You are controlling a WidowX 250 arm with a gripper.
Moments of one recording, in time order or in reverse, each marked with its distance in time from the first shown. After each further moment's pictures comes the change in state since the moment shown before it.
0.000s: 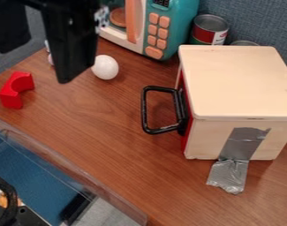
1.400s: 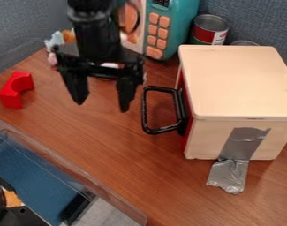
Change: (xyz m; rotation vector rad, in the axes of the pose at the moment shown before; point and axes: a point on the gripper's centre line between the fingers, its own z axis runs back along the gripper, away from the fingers) arm 0.084 0.039 -0.134 -0.036 -0.006 0.307
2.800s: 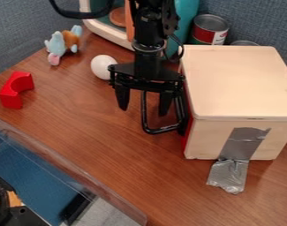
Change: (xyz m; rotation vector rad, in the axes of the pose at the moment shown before) arm 0.061 -0.032 -0.068 0.072 -0.012 0.082
